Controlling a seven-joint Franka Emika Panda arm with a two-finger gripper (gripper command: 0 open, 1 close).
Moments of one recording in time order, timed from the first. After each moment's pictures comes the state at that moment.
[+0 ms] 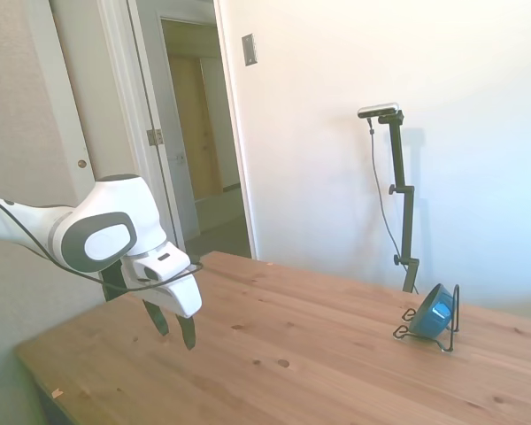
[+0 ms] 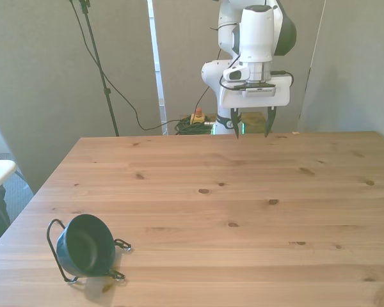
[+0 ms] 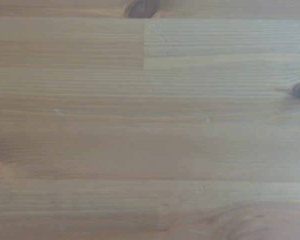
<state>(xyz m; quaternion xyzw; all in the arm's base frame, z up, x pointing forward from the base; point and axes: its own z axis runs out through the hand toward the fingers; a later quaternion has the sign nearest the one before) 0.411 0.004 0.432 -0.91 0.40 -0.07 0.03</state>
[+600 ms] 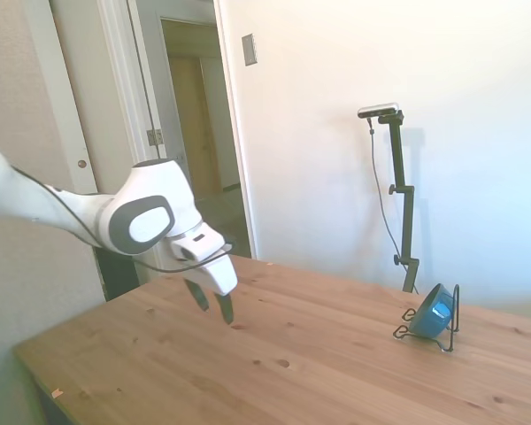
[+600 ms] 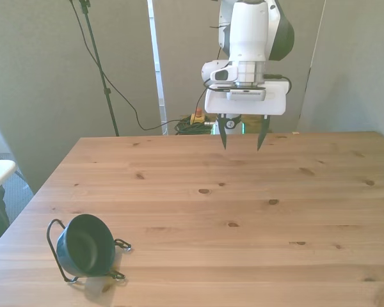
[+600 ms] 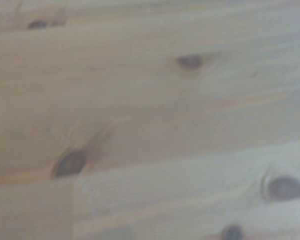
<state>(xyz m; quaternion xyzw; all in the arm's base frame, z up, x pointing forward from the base) 0.514 -0.052 0.462 -0.87 0.48 -0.13 0.03</state>
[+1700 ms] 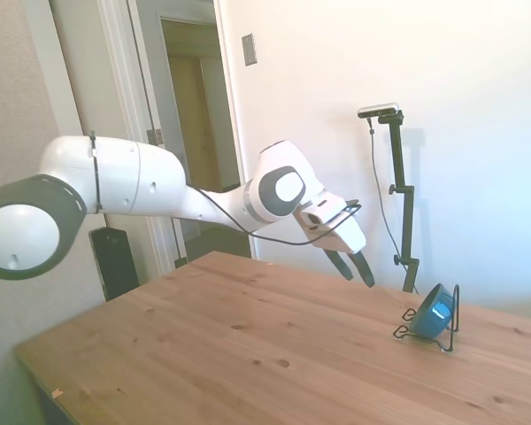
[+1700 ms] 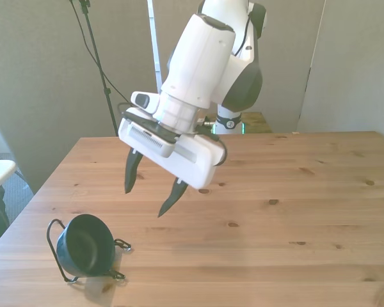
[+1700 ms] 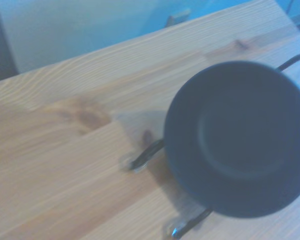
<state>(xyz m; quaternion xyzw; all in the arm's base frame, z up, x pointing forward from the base) 0.710 -0.216 0.463 -0.74 0.61 -0.24 -0.11</state>
